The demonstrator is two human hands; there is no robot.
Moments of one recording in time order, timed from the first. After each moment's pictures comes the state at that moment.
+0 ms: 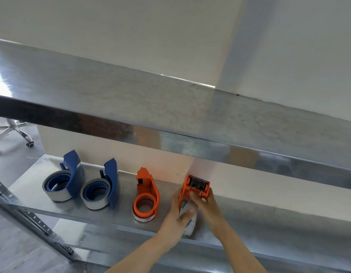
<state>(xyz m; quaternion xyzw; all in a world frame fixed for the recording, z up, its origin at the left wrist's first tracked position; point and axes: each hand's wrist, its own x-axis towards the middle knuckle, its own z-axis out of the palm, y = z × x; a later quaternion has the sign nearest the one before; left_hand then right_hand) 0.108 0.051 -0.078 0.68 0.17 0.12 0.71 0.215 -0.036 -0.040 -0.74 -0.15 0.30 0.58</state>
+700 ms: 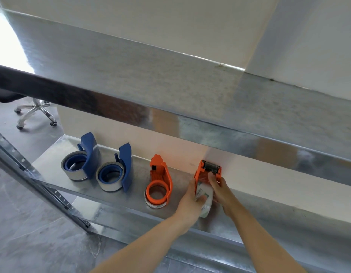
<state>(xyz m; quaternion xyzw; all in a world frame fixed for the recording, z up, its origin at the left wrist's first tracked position) 0.127 0.051 -0.044 0.67 0.30 0.05 0.67 0.256 -0.015 -0.065 -0.75 -0.12 0.37 0.53</state>
